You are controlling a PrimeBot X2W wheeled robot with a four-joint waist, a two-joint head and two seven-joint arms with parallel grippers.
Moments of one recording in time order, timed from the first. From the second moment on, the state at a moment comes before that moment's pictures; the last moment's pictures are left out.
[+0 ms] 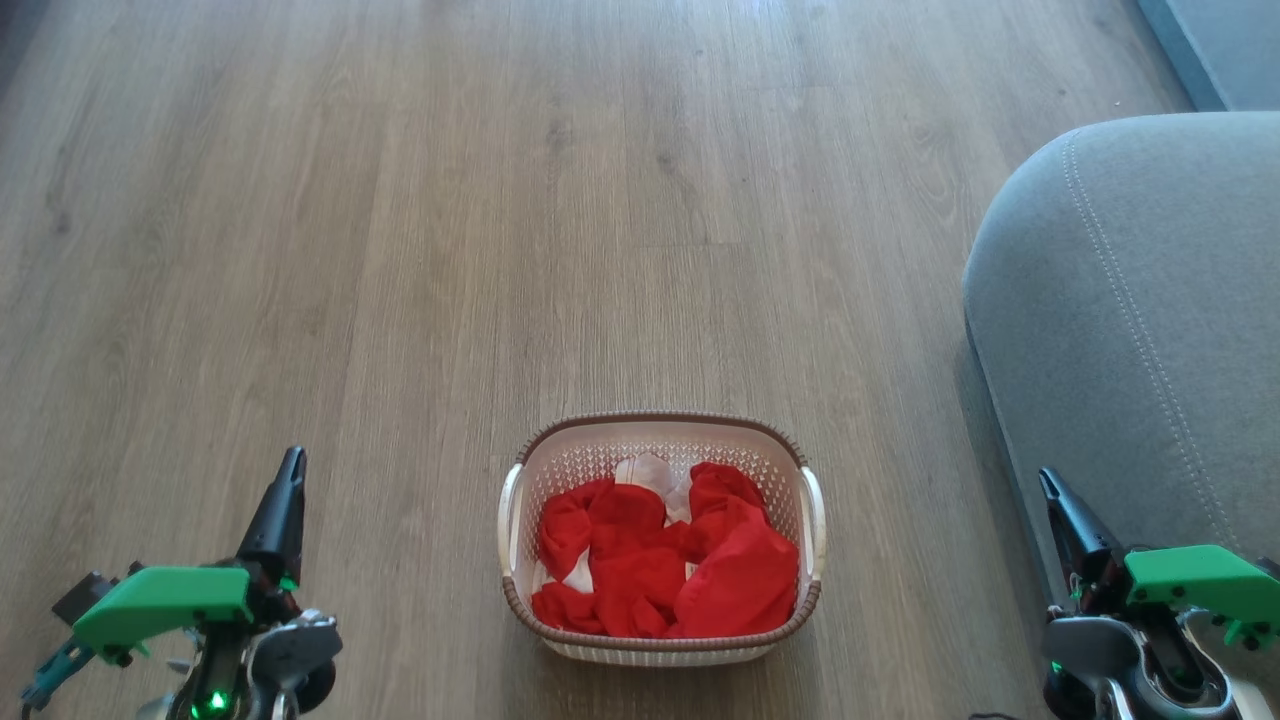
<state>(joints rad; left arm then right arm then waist) -0.05 0.04 0.08 0.28 -1.60 -0.12 0.11 -0.06 -0.04 -0.13 0.29 1.60 0.12 0.11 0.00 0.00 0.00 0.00</state>
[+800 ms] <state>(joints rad) -0.05 0.04 0.08 0.28 -1.60 -0.12 0.11 -0.06 -0.04 -0.13 0.29 1.60 0.12 0.11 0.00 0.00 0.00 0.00</state>
